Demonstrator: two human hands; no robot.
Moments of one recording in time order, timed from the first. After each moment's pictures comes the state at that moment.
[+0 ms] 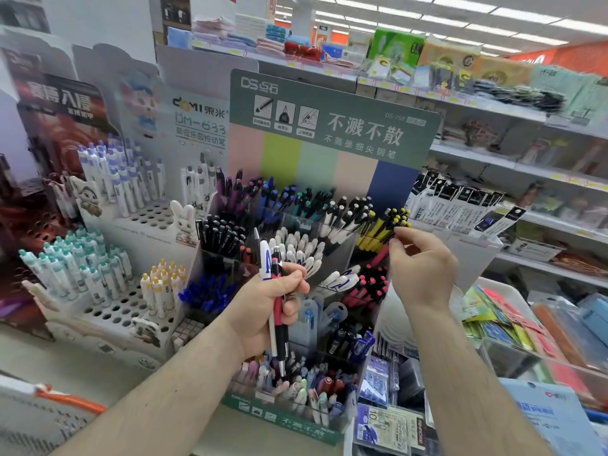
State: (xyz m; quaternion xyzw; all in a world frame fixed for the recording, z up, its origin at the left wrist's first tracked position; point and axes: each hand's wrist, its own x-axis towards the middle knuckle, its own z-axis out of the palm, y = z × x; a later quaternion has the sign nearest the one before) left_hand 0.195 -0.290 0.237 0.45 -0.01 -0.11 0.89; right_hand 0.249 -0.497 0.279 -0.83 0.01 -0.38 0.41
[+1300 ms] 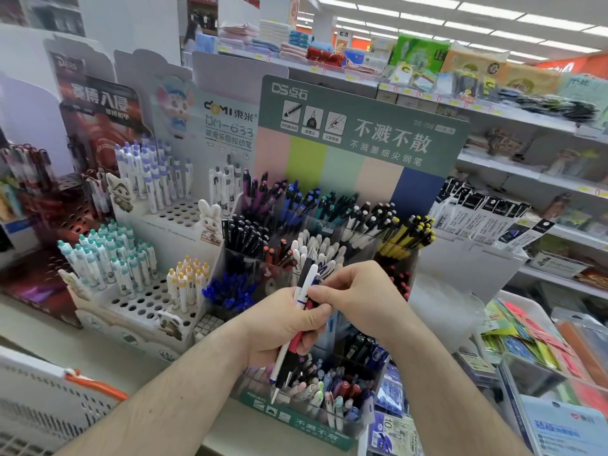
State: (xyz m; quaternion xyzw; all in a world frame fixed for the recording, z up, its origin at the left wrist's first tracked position) left_hand 0.182 -0.273 0.232 0.59 -0.10 -0.21 0.78; right_hand 0.199 -0.423 0.297 -0.90 -0.14 0.06 0.41
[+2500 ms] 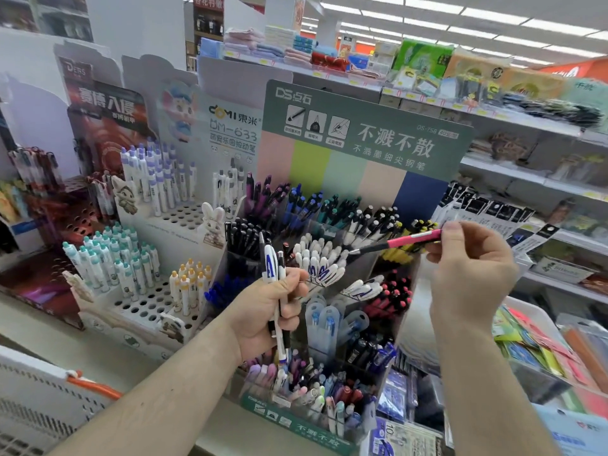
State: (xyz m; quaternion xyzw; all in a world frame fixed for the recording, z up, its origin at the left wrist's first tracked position) left_hand 0.187 -0.262 0.238 0.41 0.02 -0.12 0.90; right_hand 0.224 -0.473 0.312 -0.65 0.04 -0.41 0.64
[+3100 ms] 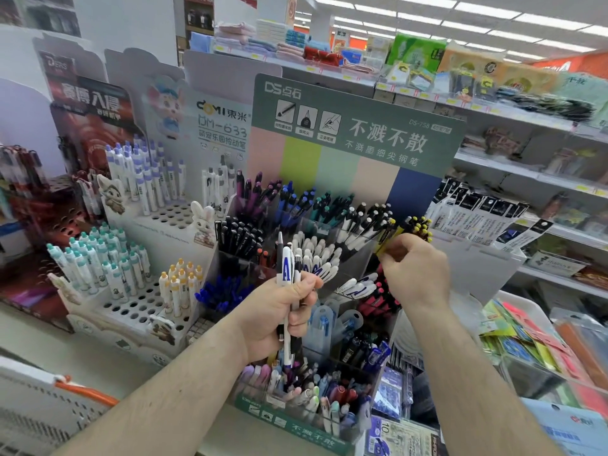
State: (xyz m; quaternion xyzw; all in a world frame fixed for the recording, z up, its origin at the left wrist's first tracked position) left_hand 0.194 -0.278 0.237 0.47 -0.03 -0.16 0.87; right_hand 0.263 -0.479 0.282 -0.92 0.00 -0.26 0.29
